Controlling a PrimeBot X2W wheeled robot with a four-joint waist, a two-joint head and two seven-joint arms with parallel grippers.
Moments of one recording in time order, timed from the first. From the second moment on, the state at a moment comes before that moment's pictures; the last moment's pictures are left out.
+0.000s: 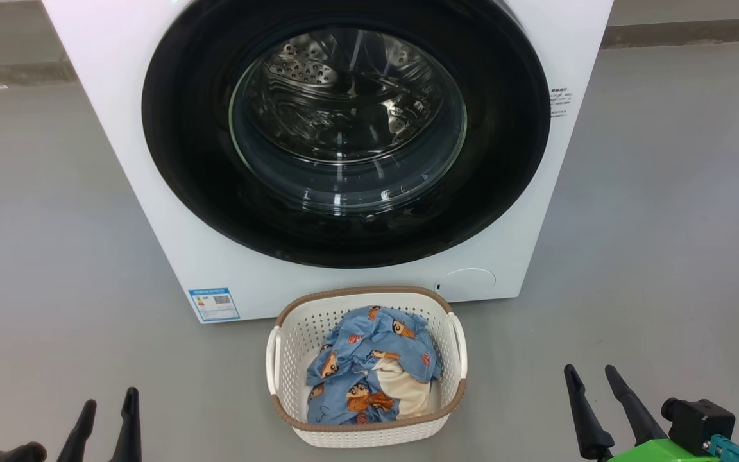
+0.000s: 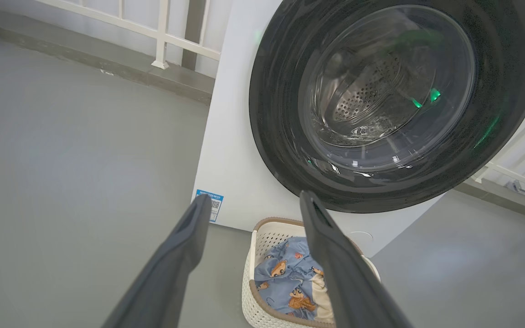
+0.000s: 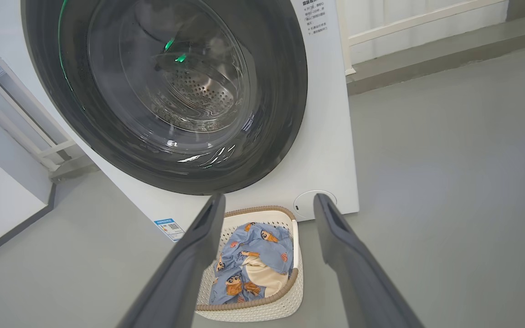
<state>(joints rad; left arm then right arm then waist) 0.02 0.18 -0.06 0.29 -0.63 -0.13 -0.15 0.03 -0.04 -0.02 0.23 0.38 0.13 -0.15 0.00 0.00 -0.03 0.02</state>
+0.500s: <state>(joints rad) 0.04 0.21 -0.06 0.28 -0.44 -0.13 -0.20 0.05 -0.04 -0.05 0.23 0.20 0.13 -0.20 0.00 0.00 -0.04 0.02</state>
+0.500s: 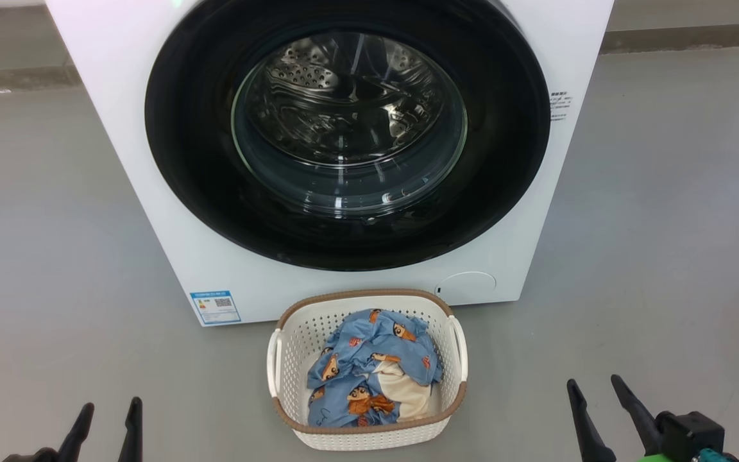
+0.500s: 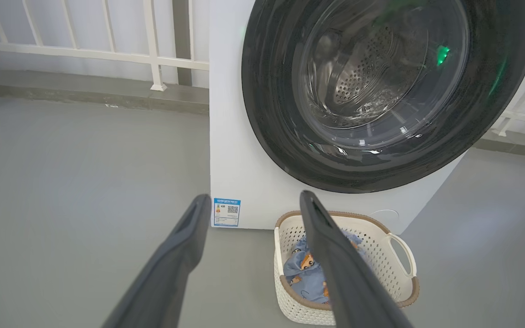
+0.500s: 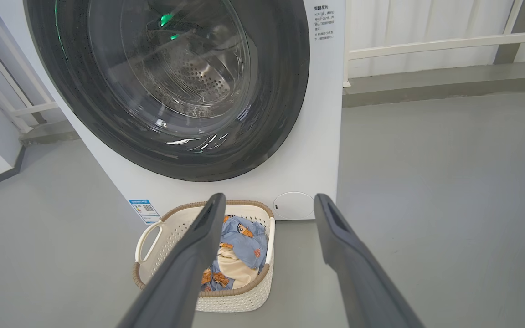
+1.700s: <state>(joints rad) 0.06 0.24 -0.06 0.31 -0.26 -0.13 -0.25 0.07 -0.04 -0.06 0.21 -0.02 0.13 -0.25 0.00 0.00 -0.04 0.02</state>
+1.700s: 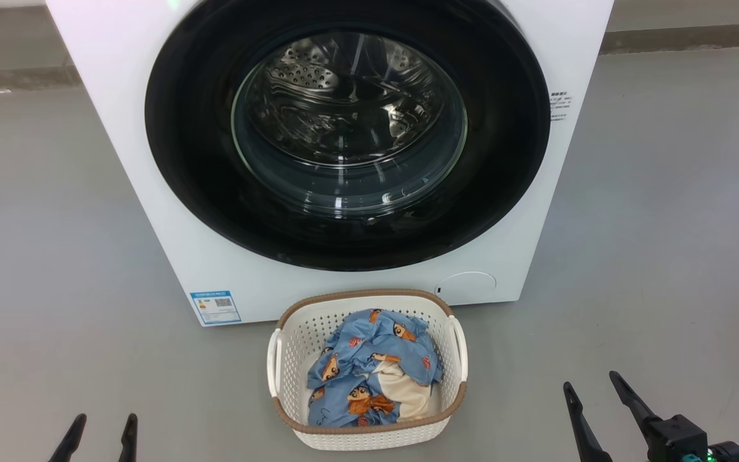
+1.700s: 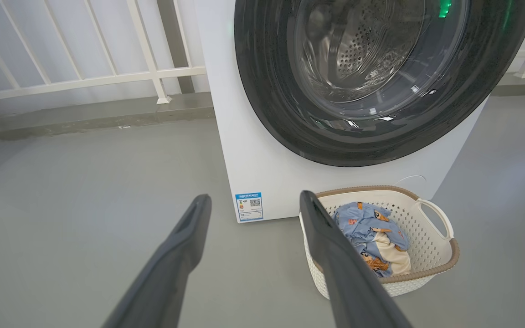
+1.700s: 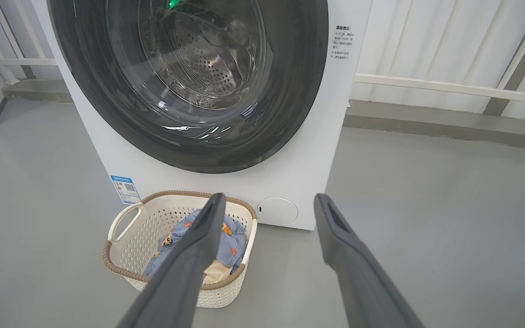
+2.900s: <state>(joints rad) 0.06 0.22 -0.01 0.30 -0.28 -0.13 -0.25 0.07 -0.04 -0.06 0.21 -0.01 0.13 -0.25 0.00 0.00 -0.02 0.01</state>
